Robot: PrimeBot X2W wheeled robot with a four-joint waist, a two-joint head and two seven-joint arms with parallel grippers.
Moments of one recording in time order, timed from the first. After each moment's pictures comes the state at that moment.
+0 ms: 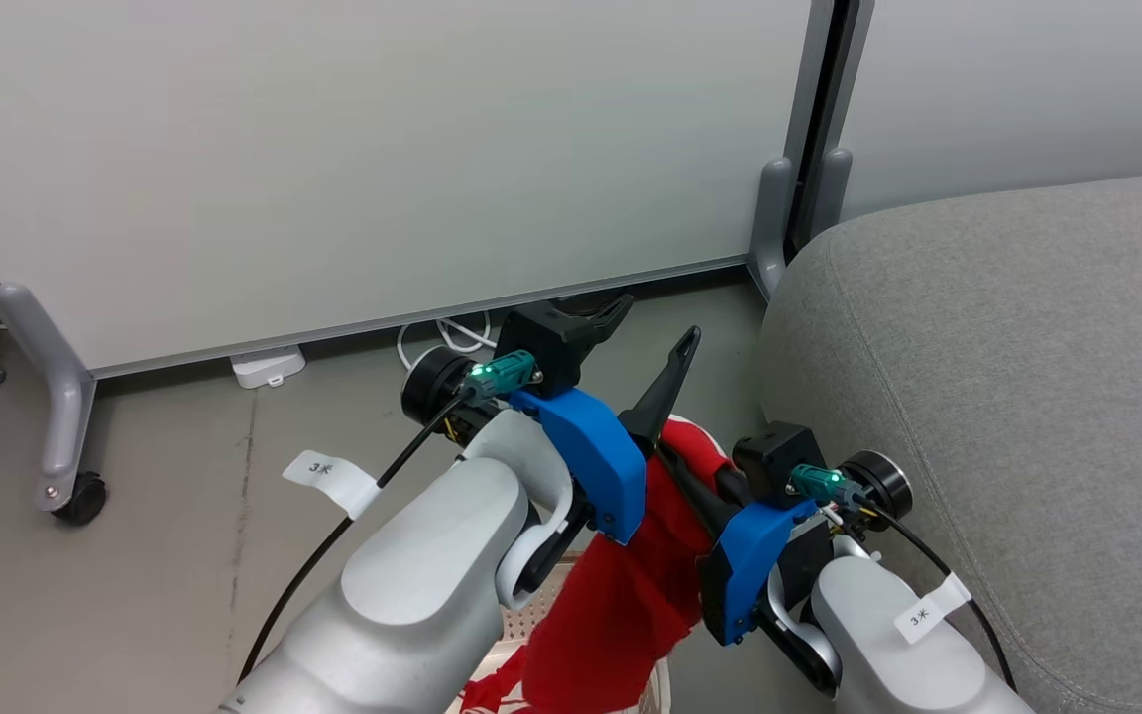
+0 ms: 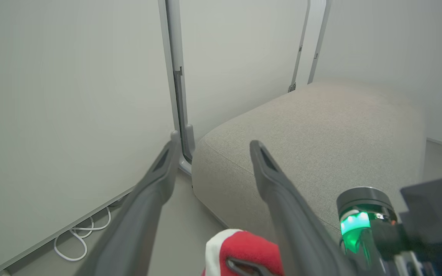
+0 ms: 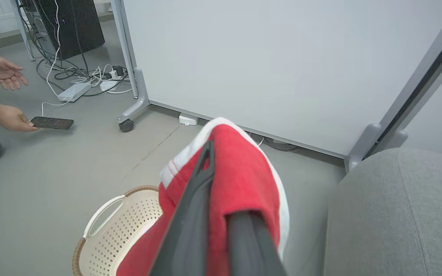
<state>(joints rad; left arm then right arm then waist) -0.73 0.05 -0.88 0.63 -0.68 -0.06 -0.07 -0.53 -0.05 0.51 0.75 0.22 0.13 -0.14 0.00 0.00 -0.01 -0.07</state>
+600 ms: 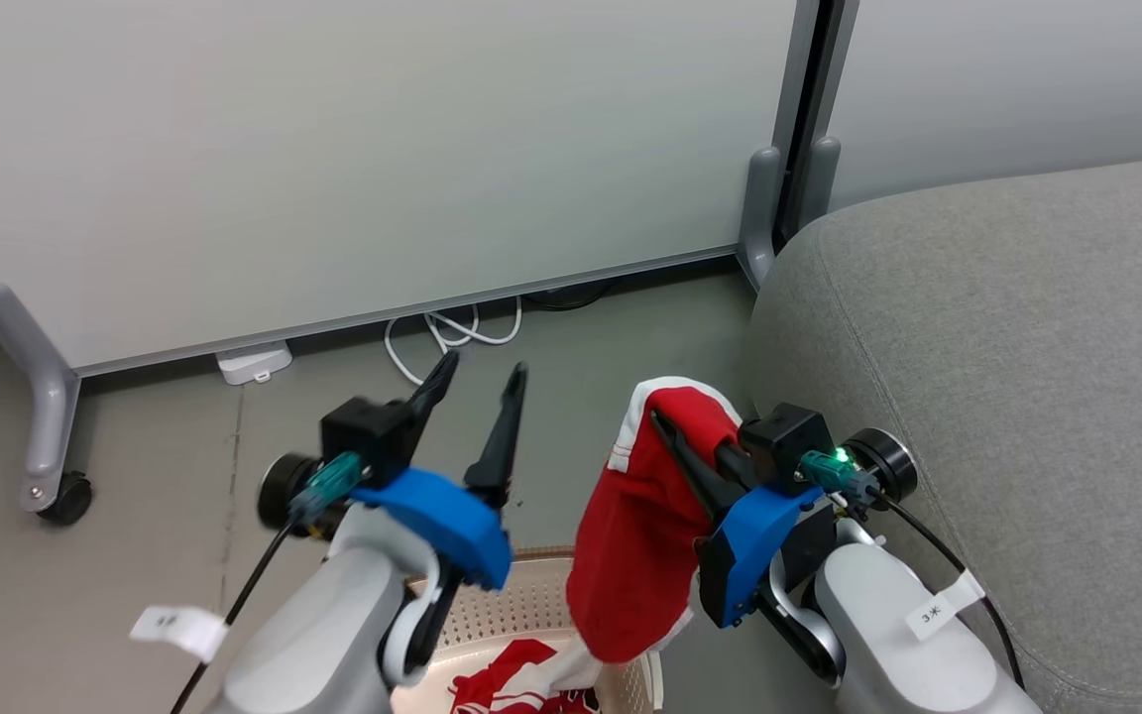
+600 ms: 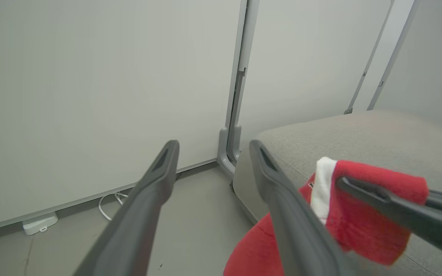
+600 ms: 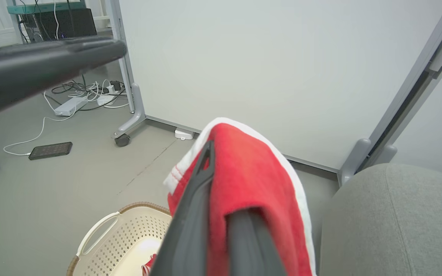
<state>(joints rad) -0.54 0.17 -0.74 0.59 -0.69 0.02 -0.26 -0.51 -0.05 0.47 0.64 0.19 0.13 -0.12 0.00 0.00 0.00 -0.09</state>
